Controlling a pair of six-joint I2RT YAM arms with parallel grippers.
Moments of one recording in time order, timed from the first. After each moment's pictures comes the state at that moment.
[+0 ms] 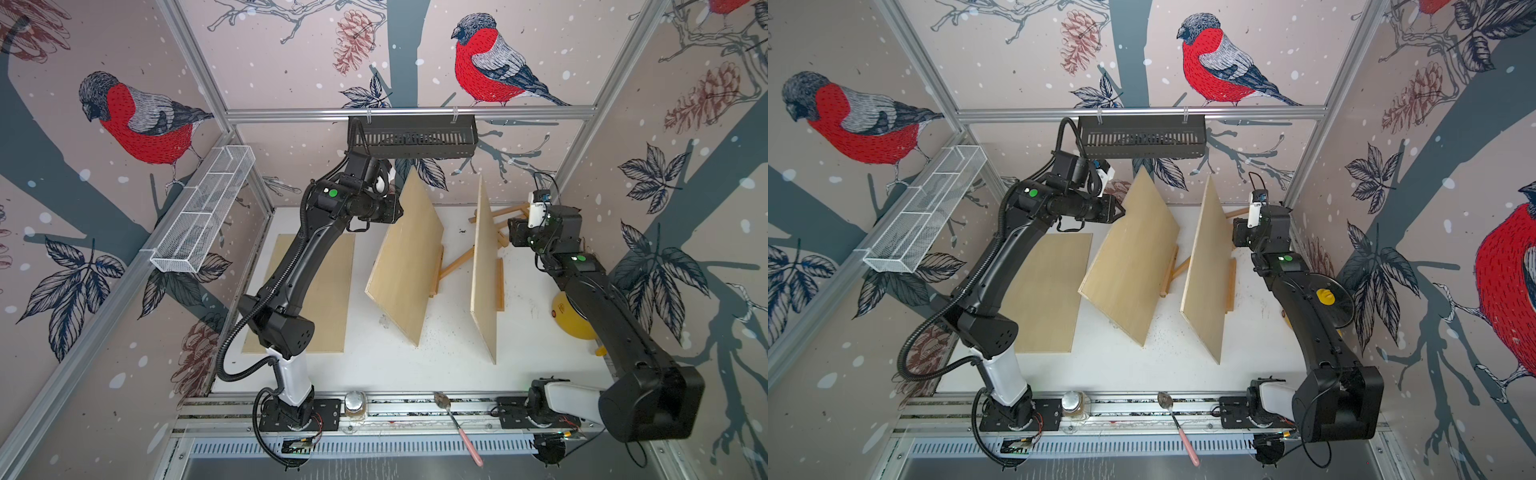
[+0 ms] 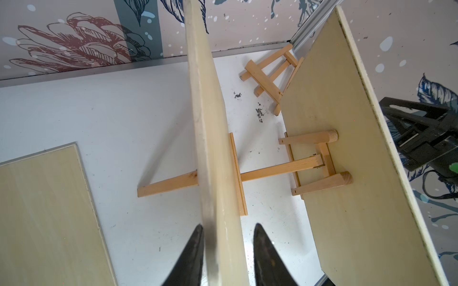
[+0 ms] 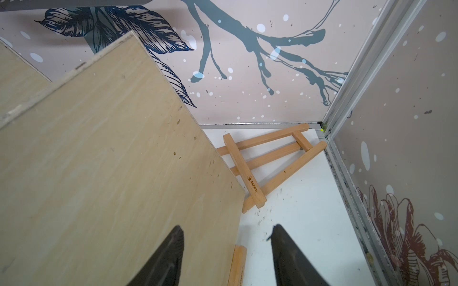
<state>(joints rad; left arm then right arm) -0.50 1.88 2.28 -1.16 0.21 -0.26 0.08 1.25 1.11 -0.26 -0.03 0.03</state>
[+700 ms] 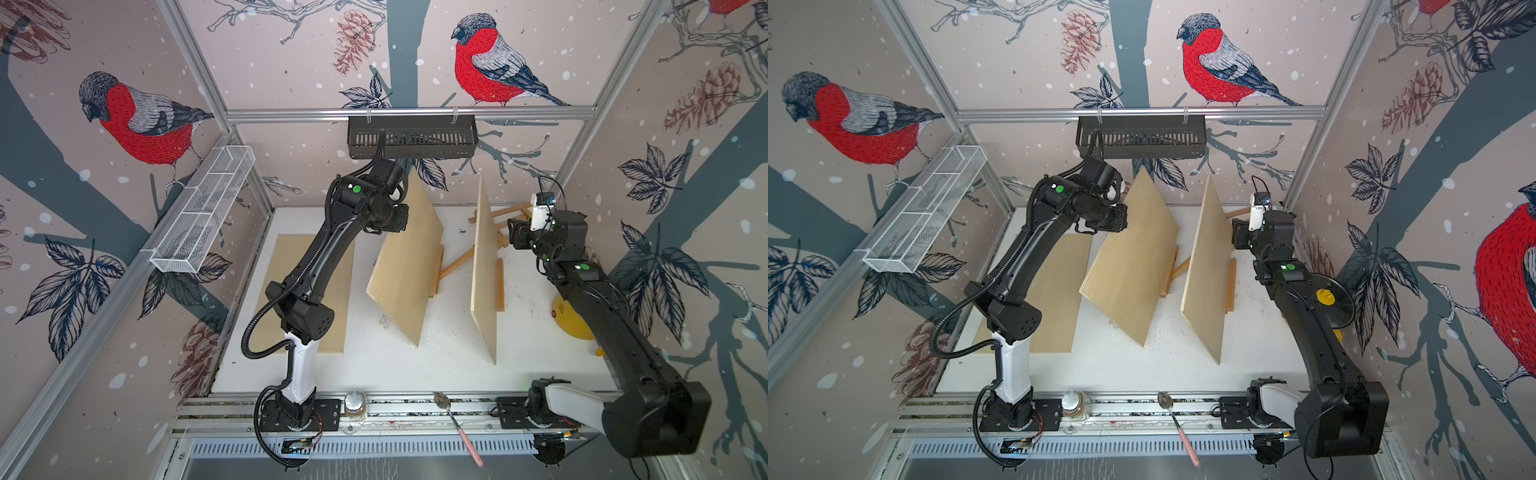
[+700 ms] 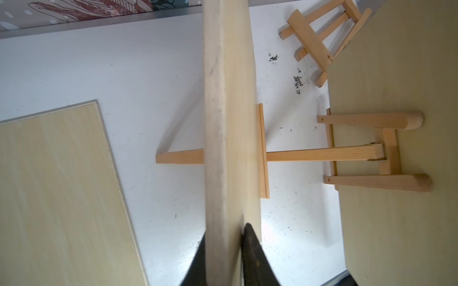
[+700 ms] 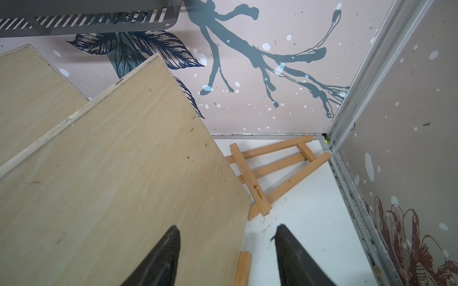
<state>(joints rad) -0.56 2.02 2.44 -1.38 0.10 -0.34 0.08 1.19 1.05 -0.19 -0.07 0.03</state>
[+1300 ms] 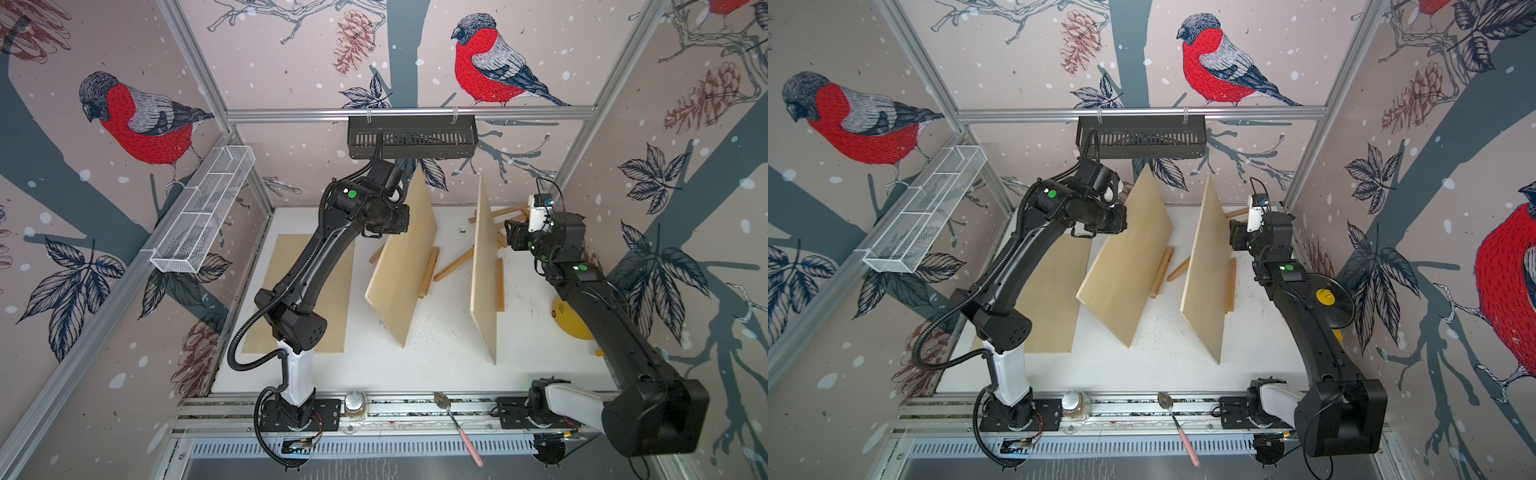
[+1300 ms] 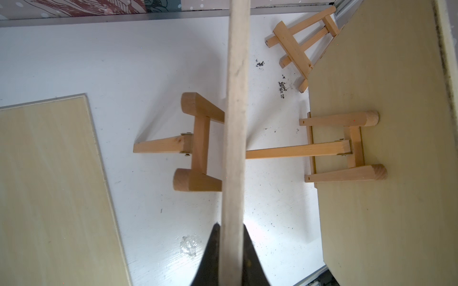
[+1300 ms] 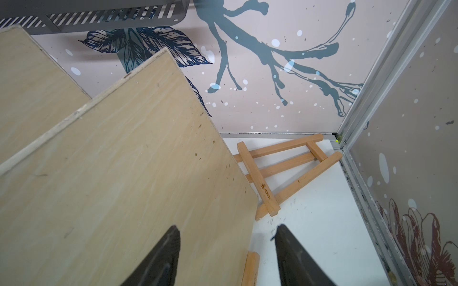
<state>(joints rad) -0.58 1.90 2.32 -1.34 0.06 -0.36 0.08 1.20 1.03 -0.17 -0.11 0.04</state>
